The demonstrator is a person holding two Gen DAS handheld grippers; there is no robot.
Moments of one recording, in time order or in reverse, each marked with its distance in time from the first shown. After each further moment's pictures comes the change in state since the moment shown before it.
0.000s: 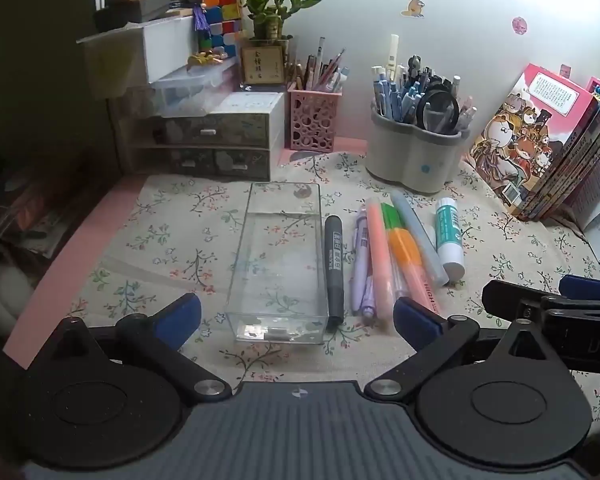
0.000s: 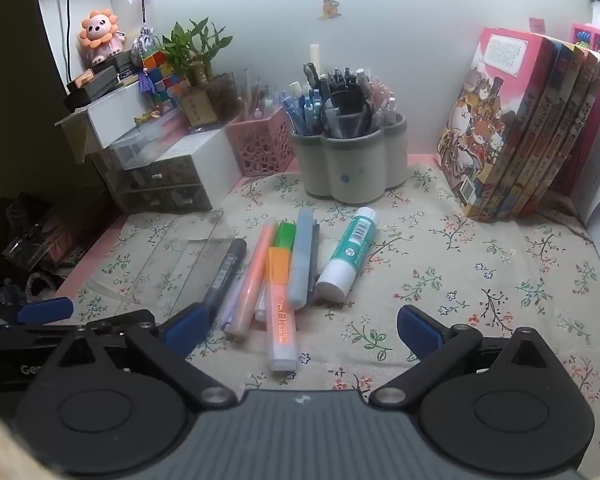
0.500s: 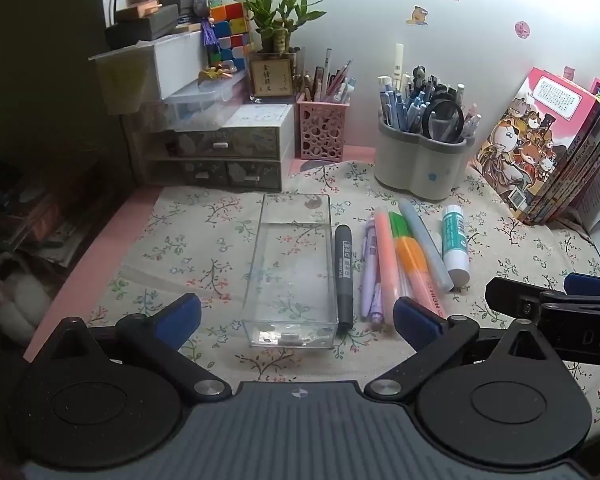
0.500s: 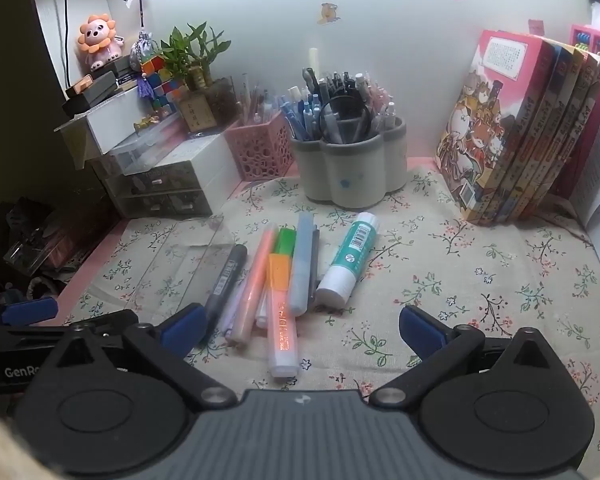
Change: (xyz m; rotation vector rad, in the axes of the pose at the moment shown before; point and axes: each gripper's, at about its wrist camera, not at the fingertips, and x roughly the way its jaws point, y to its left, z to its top) left arm -0.016 -0.001 -0.002 -0.015 0.012 0.008; right arm -0.001 0.001 0.003 -0.013 0.009 -0.024
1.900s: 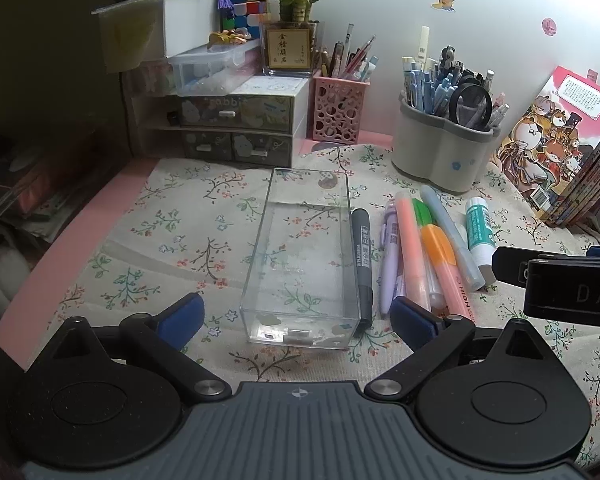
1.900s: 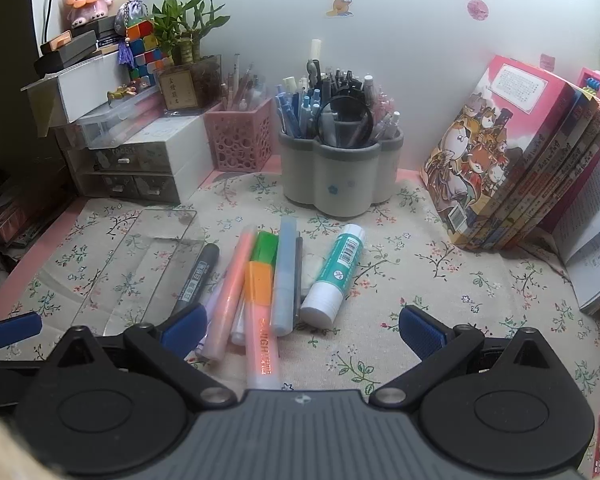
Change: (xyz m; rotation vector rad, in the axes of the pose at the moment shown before) left arm 0.045 0.018 -0.006 -0.061 0.030 -0.021; right arm 0.033 0.035 0.015 -0.109 0.033 -0.160
